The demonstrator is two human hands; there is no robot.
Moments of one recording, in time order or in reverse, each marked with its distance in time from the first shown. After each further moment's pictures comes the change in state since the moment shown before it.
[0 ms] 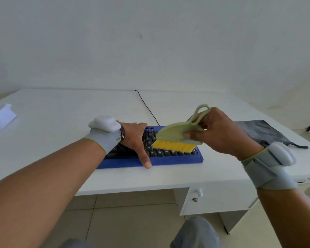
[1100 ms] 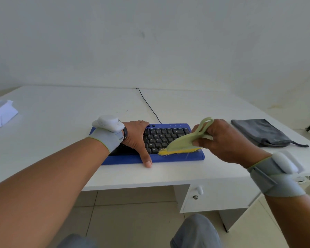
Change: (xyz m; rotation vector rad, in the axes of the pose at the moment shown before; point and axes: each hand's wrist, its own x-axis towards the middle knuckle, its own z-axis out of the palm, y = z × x) left_hand -0.005 0.002 0.007 -0.048 0.052 0.014; right_hand -0.012 0.031 0.008 -0.129 -0.067 -0.078
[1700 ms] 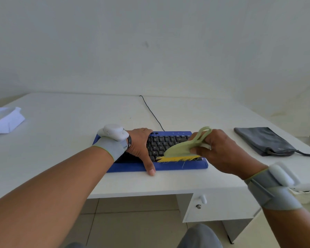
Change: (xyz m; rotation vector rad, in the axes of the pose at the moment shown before) left_hand 0.003 -0.003 0.002 -0.009 0.004 0.015; right_hand 0.001 -0.008 0.012 0.035 0.046 -0.014
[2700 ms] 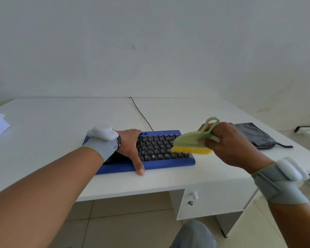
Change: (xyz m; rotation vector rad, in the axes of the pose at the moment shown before) left_hand 0.001 0.004 -0.002 -0.009 -0.023 -0.026; right_hand -0.021 0.014 -0.038 -0.149 0.144 0.099
